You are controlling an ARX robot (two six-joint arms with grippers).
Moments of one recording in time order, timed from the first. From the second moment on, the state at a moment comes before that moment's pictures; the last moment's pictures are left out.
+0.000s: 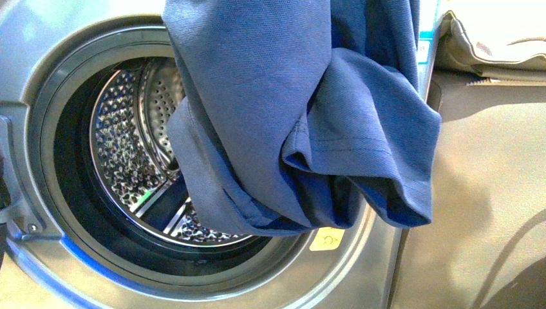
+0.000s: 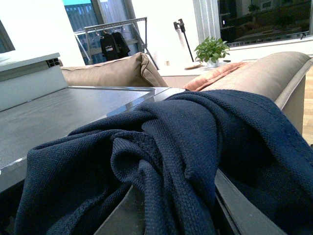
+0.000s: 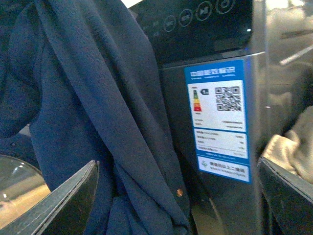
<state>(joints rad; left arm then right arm) -0.36 1.28 1.54 0.01 0.46 0.23 -0.03 1.07 0.65 0.75 -0.71 0.36</state>
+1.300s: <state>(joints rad) -0.36 1.28 1.54 0.01 0.46 0.23 0.29 1.66 1.12 1.09 -1.05 0.66</state>
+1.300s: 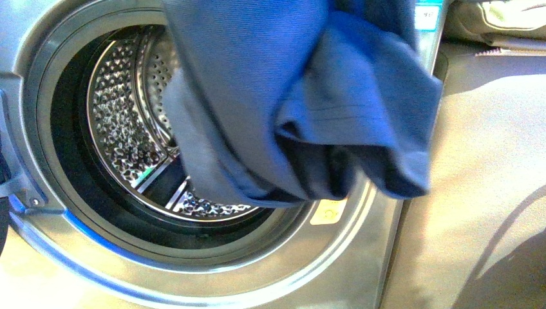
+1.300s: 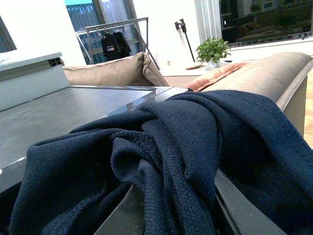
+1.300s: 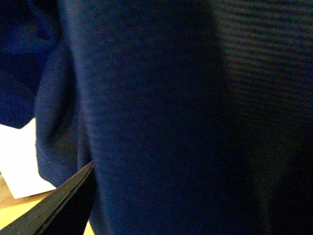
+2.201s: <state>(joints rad) -0.36 1.28 1.54 0.01 0.46 0.23 0.37 1.61 1.02 1.39 -1.04 0.93</state>
